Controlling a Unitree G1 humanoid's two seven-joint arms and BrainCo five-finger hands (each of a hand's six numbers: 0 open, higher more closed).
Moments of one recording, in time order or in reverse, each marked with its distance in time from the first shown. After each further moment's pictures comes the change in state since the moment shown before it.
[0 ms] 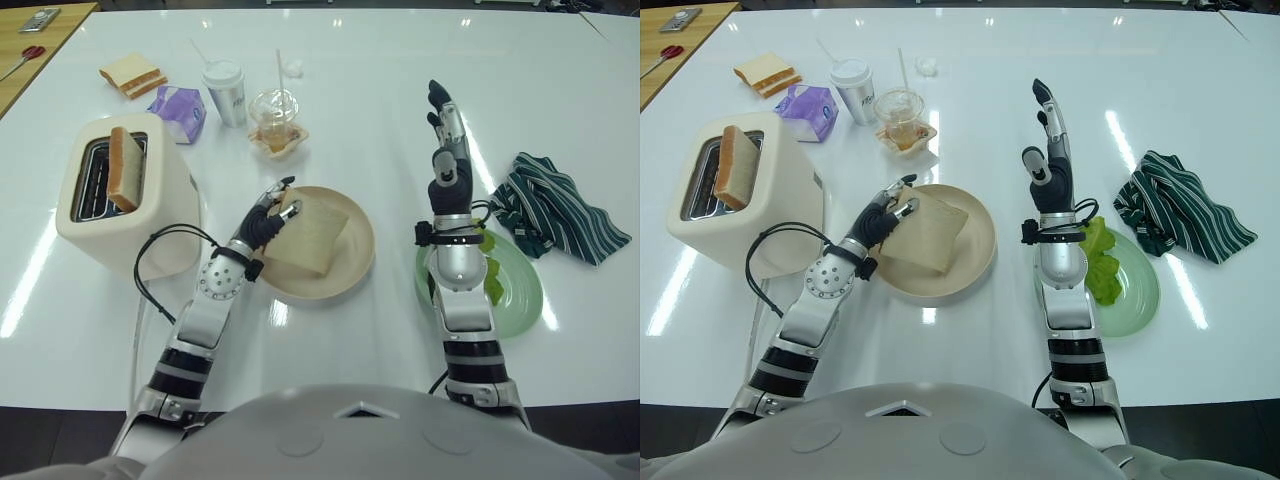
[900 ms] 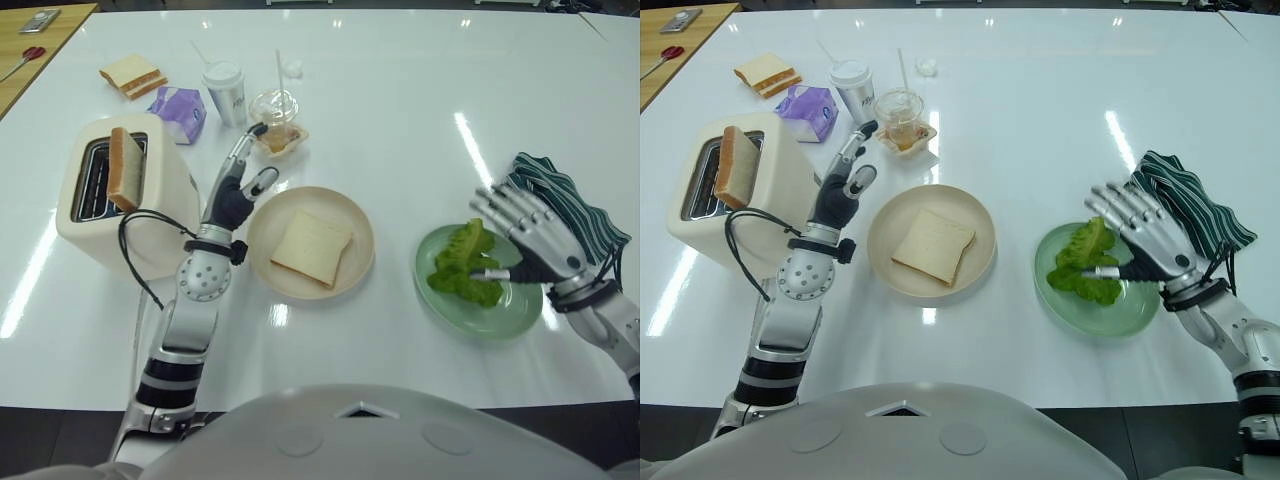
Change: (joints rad) left arm 0.035 -0.007 0.111 -0.280 0.129 -0.024 0.135; right arm 0.207 -0.861 -0.070 0.595 -0.834 -0.434 -0.573
